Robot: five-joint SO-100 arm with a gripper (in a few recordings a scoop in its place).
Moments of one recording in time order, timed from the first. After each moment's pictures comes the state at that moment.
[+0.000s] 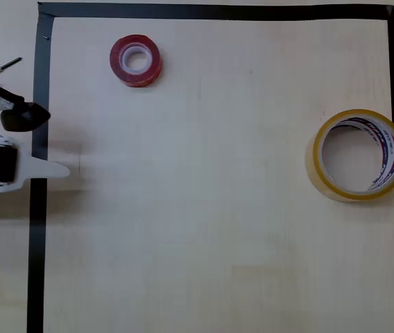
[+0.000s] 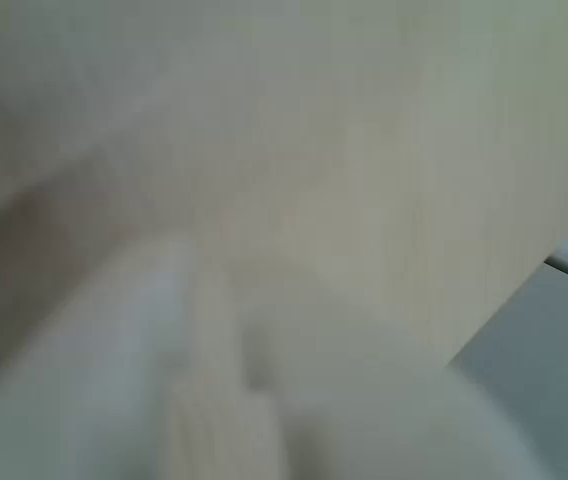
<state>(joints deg) -0.3 190.3 175.2 60.8 5.5</state>
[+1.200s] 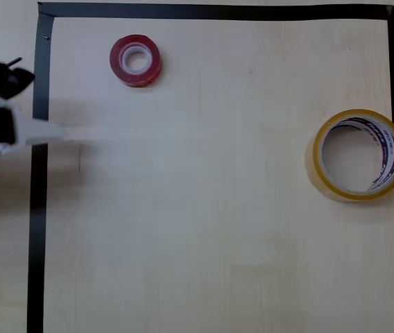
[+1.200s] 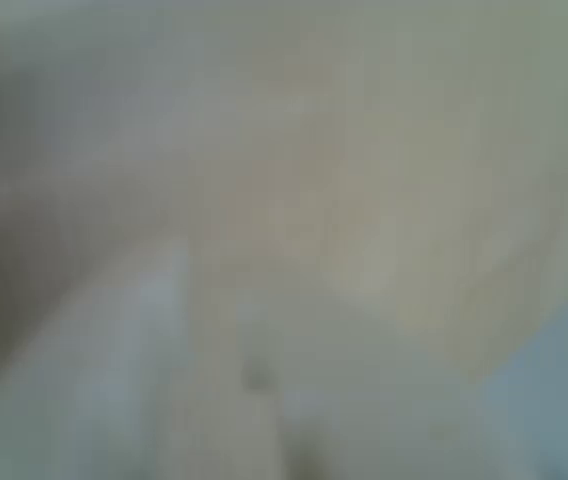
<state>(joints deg) -15.5 175.2 165.9 57.0 5.5</state>
